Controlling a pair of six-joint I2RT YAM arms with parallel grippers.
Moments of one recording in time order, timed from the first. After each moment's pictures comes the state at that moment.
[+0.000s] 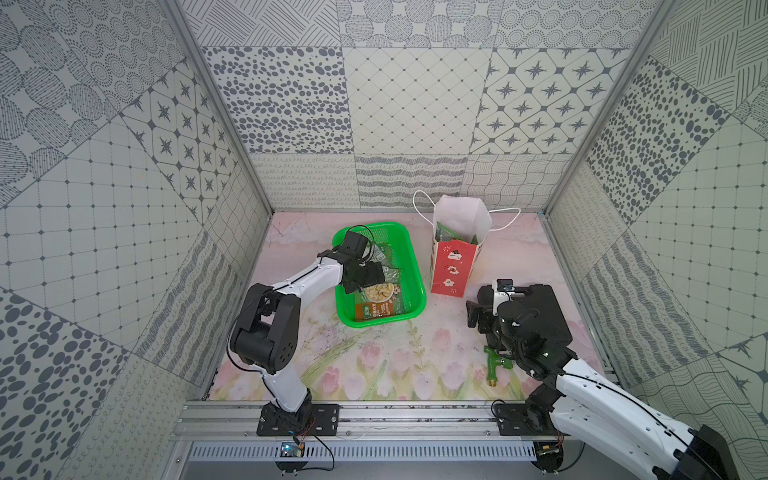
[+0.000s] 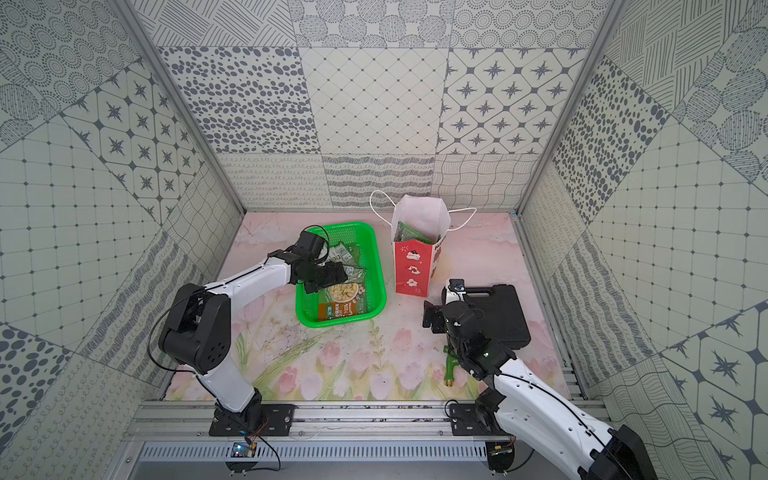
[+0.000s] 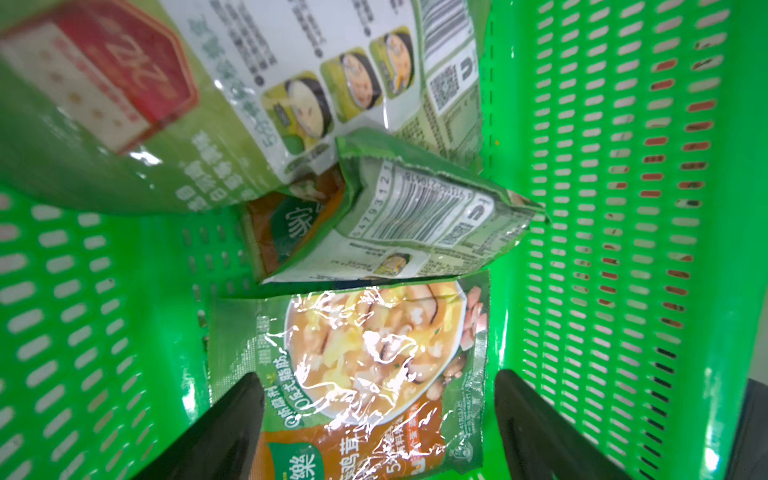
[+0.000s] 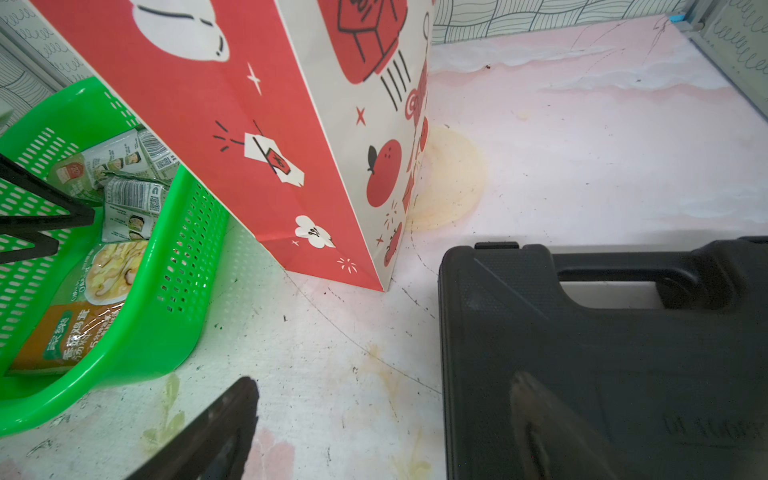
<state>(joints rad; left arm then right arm) -0.34 1.75 1.20 -0.57 0.16 -0.55 0.63 0.77 0.40 -0.17 0.38 0.40</state>
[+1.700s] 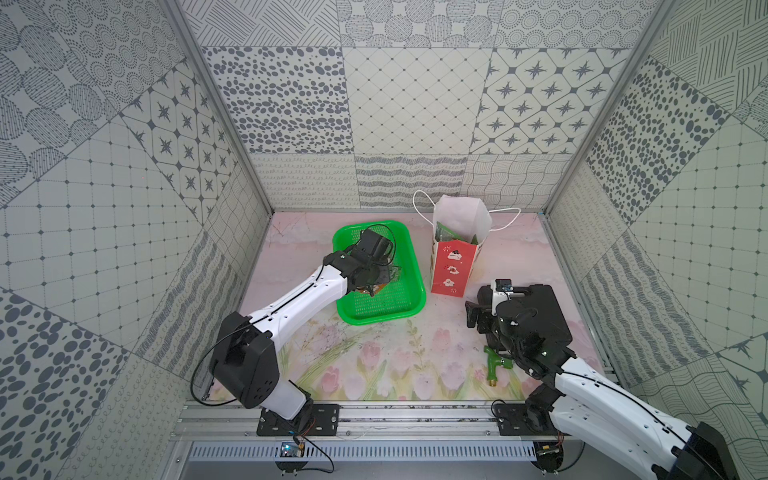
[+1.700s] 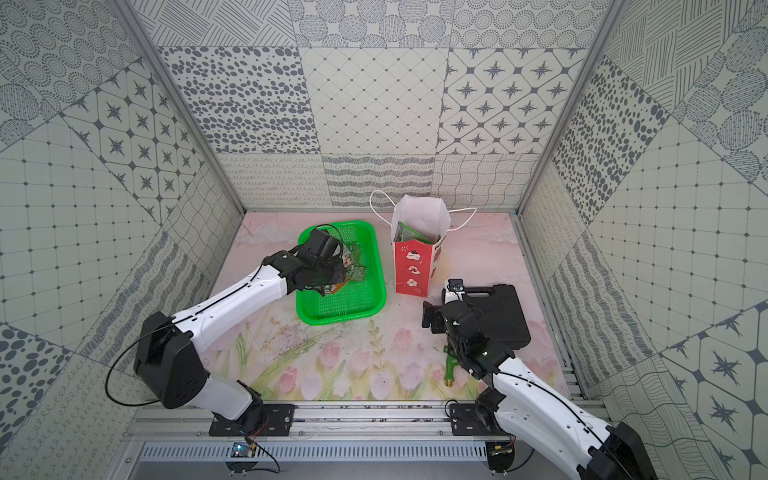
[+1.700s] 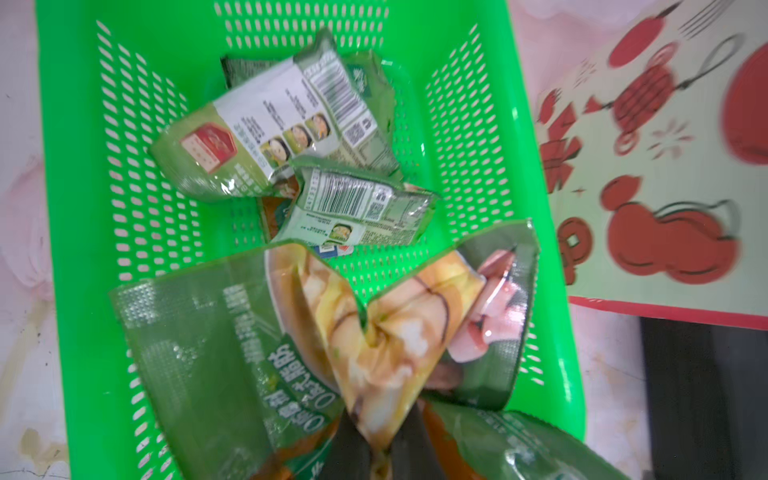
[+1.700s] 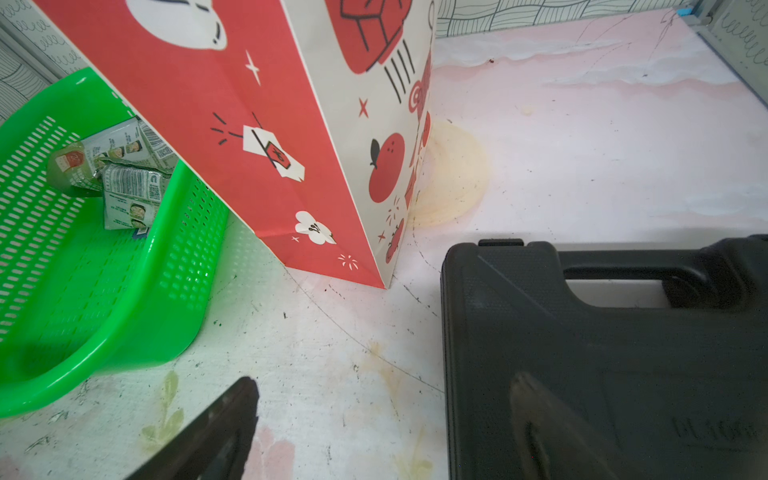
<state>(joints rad) -0.55 1.52 1.31 -0.70 -0.16 -0.58 0.63 0.79 0.40 -0.17 0.38 0.40</state>
